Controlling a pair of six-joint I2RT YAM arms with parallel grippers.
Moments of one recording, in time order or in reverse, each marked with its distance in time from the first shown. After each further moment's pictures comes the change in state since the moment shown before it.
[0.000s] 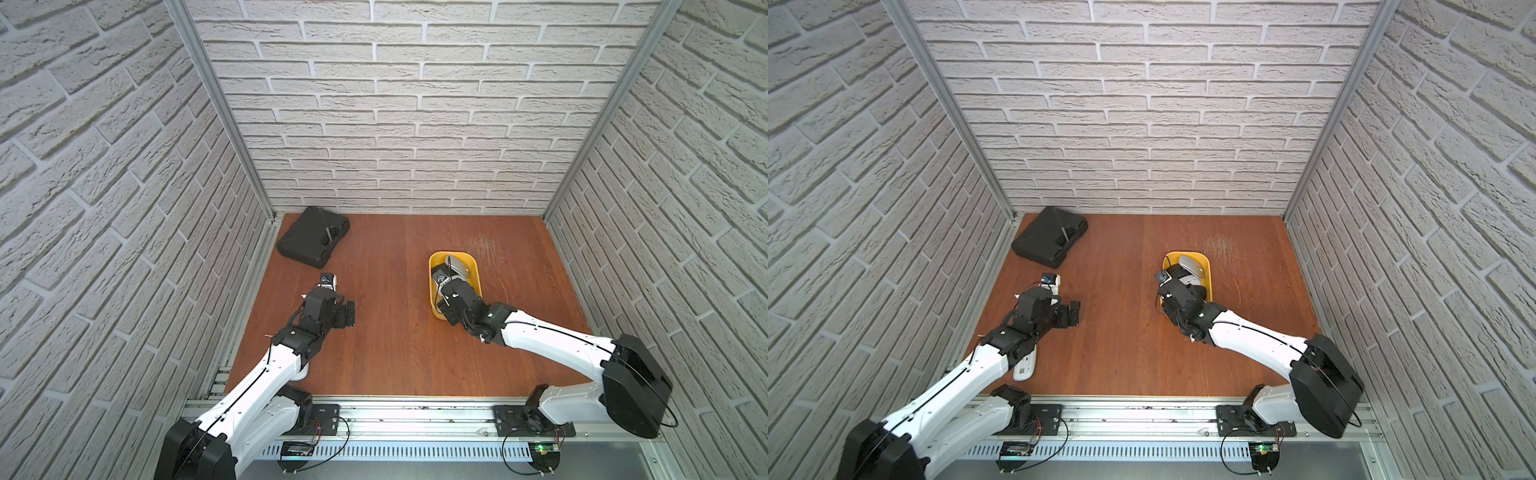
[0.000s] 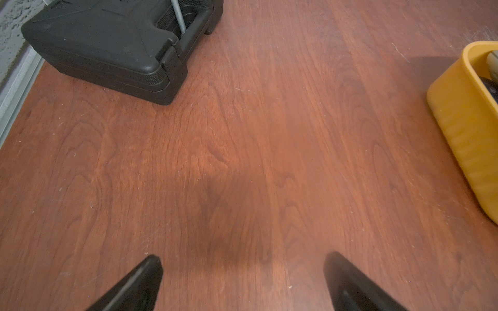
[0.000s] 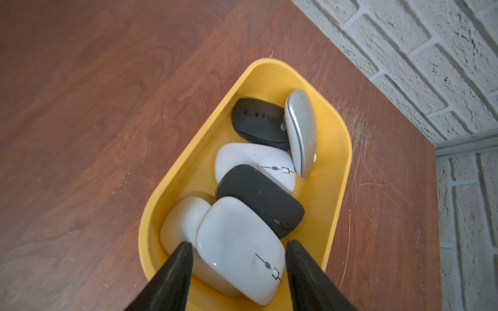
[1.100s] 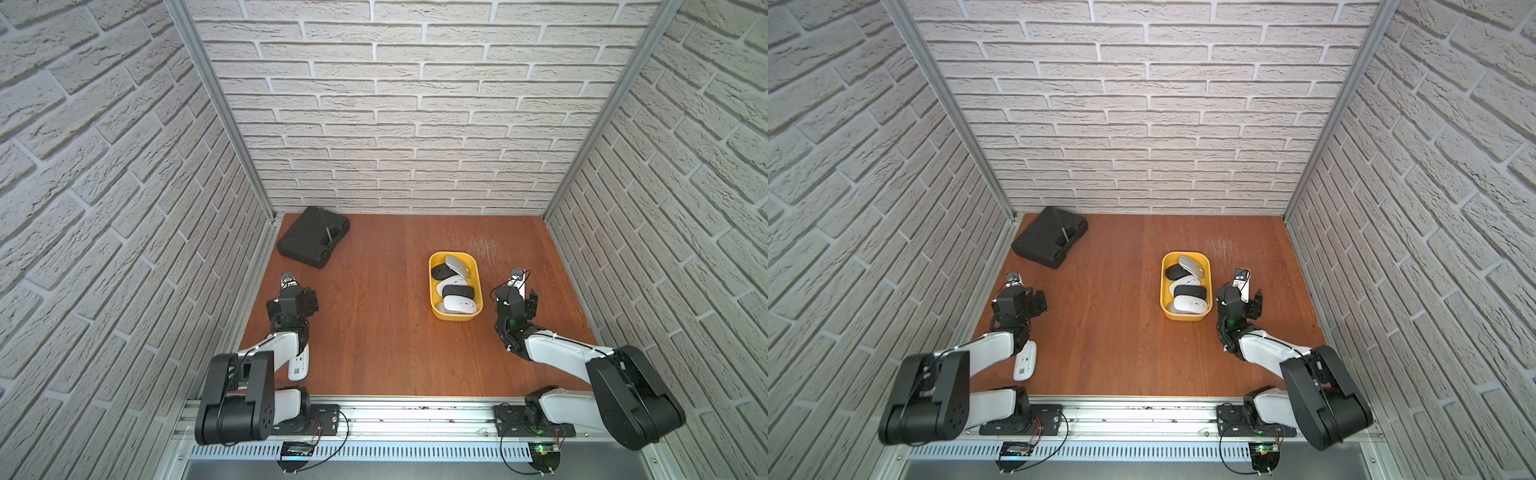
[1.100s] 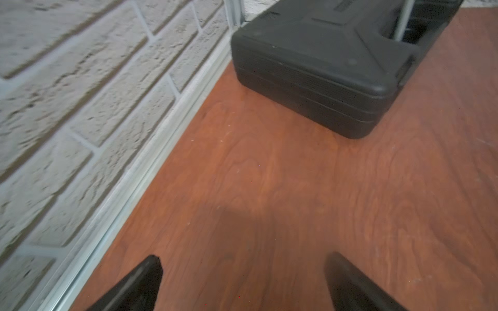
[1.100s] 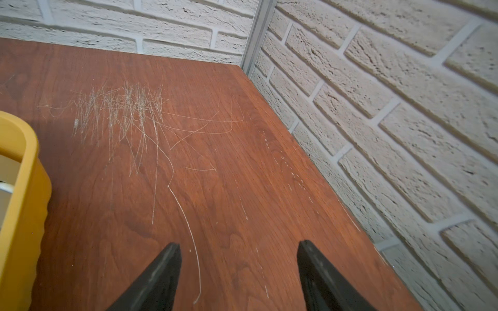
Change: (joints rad) left arm 0.440 0.438 -0.139 0.722 -0.113 0.214; right arm -0.464 0.035 -0.413 0.744 0.351 0.128
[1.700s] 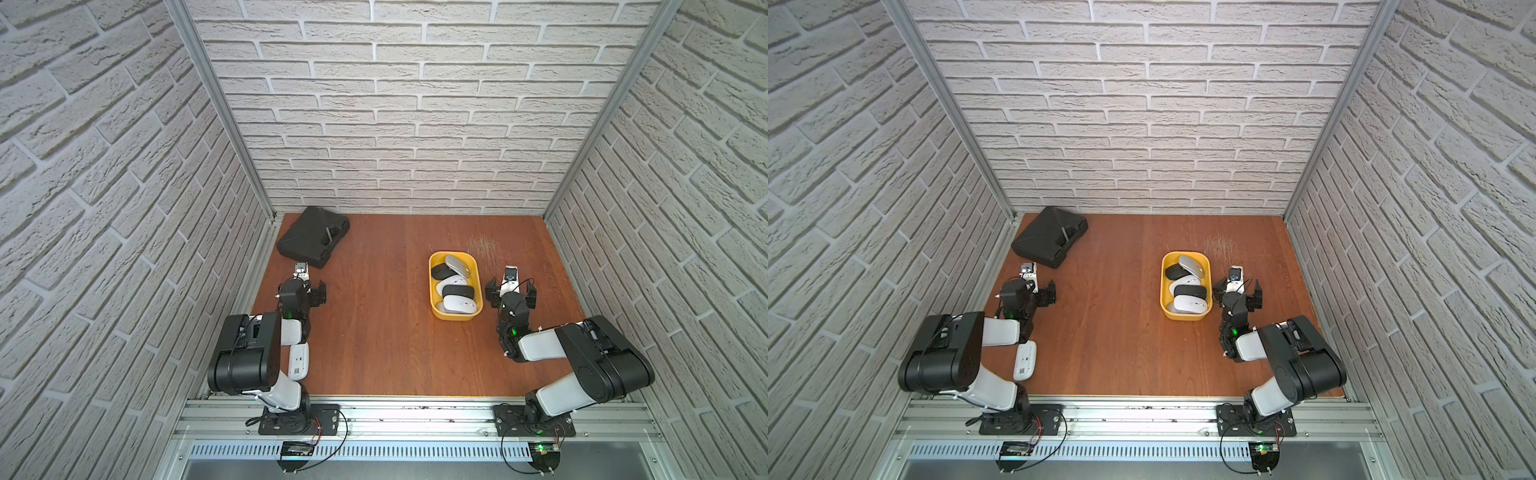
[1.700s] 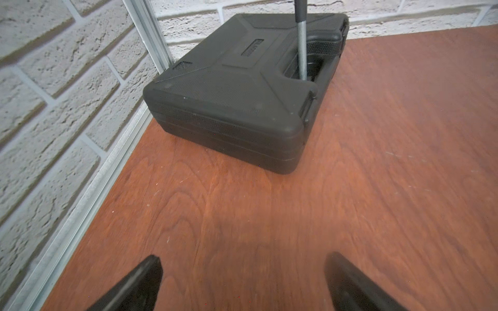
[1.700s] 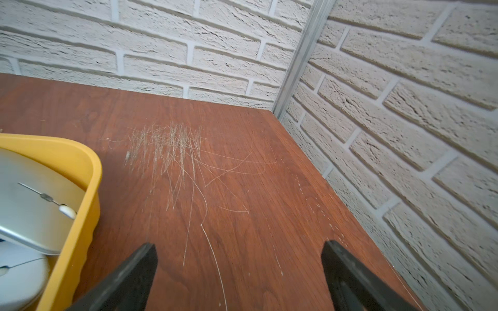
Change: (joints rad) left arm 0.014 0.213 0.031 0.304 0.238 0.136; right arm -0.054 0.194 -0.096 0.566 -0.214 -0.208
